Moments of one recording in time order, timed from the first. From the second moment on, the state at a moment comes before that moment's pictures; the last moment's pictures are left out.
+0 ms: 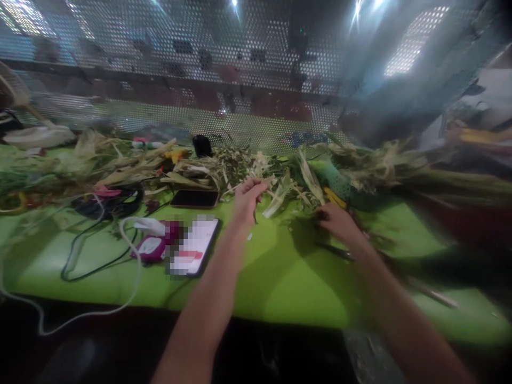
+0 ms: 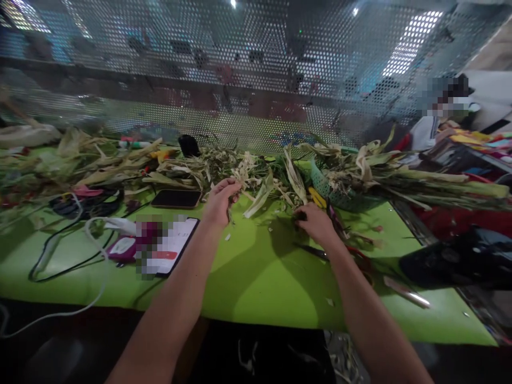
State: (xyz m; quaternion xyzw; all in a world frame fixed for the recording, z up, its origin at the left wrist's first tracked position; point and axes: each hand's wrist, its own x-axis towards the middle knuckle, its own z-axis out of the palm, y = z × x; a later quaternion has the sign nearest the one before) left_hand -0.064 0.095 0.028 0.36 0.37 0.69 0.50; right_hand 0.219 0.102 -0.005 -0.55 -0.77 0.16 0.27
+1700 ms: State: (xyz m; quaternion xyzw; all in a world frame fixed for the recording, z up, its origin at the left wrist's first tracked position) left_hand -0.025 0.075 0.017 0.40 0.31 0.52 0.69; right_hand 0.199 0.090 0.016 -0.51 -0.55 0.39 0.54
